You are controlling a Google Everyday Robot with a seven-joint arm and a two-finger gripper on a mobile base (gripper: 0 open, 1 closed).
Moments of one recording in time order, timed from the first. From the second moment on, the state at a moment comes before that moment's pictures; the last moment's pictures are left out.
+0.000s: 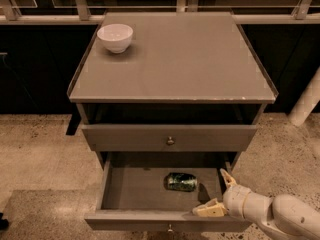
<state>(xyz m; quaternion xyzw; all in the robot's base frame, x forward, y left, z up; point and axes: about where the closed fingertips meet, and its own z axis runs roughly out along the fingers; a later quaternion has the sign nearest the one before) 0.462 -0.188 0.505 -0.35 0.79 0.20 0.46</state>
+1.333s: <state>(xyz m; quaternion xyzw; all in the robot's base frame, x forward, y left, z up) 0.556 -0.091 0.425 -0.41 0.74 0.23 0.48</state>
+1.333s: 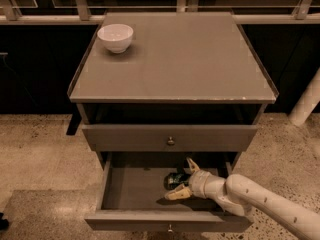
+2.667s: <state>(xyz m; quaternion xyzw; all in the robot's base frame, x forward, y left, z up) 0.570 -0.063 0.364 -0.49 0.75 0.15 0.43</state>
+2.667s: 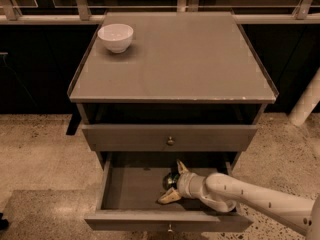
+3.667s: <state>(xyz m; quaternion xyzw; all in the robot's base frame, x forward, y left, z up) 0.570 -0.063 0.364 -0.49 0.75 0.15 0.43</state>
